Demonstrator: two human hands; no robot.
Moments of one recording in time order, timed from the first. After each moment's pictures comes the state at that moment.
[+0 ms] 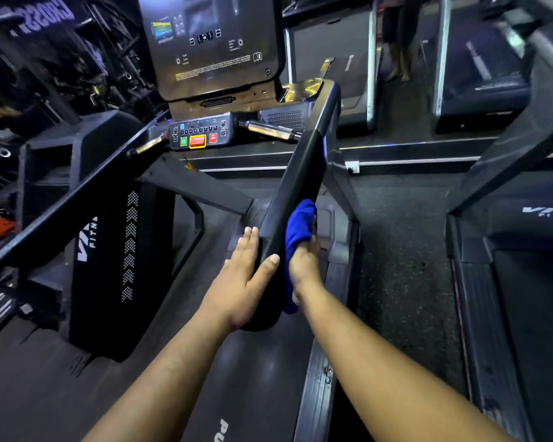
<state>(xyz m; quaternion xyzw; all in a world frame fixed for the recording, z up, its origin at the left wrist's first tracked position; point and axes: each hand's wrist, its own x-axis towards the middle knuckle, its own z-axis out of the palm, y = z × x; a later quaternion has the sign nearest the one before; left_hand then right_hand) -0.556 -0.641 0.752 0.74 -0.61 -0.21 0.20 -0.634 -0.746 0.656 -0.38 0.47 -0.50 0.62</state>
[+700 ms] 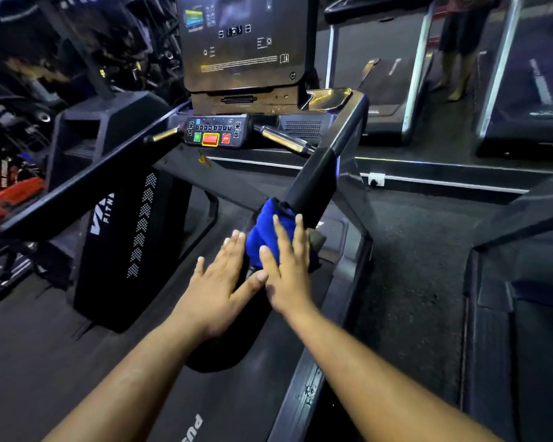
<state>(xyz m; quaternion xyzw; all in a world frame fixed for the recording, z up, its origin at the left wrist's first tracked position) -0.563 -0.679 0.763 0.79 -0.59 -0.13 0.08 -0.658 -0.777 0.687 -0.71 0.38 -0.42 0.42</state>
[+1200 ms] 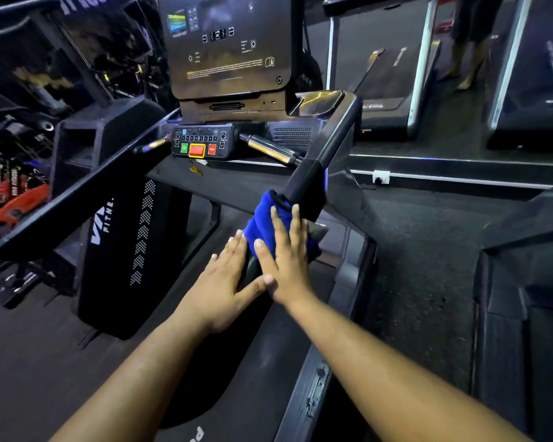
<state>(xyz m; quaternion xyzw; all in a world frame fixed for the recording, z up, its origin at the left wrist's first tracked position) -0.570 -0.753 0.754 0.78 -0.60 -0.14 0.07 -0.661 -0.854 0.681 -0.73 0.38 -0.41 0.41</state>
